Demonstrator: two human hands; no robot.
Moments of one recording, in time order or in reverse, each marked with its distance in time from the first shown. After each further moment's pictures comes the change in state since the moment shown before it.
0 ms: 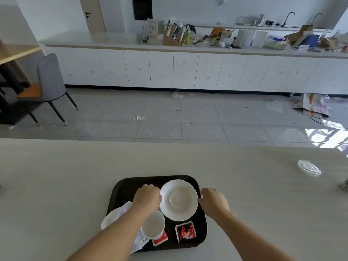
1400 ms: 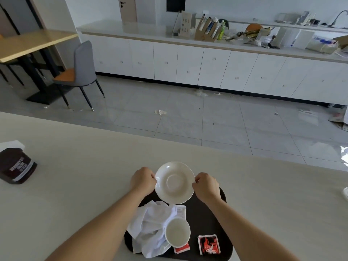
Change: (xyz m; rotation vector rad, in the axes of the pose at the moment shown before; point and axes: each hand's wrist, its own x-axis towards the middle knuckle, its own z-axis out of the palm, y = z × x) left_hand 0.029 -0.106 -0.031 -0.453 0.139 -0.385; right_hand 0.058 -0.121 0.007 0.208 0.036 -0.089
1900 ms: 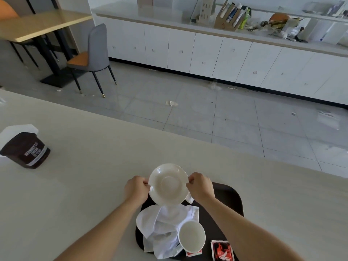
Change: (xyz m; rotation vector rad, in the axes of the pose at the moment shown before) left_hand -0.011 -0.072 0.003 -0.121 0.033 -0.170; right_hand 0.016 -0.043 0.055 -0.042 -0.111 -0.086
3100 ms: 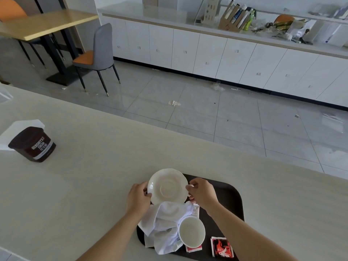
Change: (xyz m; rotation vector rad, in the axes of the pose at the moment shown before) left_hand -0.040 -0.019 0.020 -0.165 0.048 0.022; right_hand -0.028 0.014 0.000 0.368 -0.118 0.106
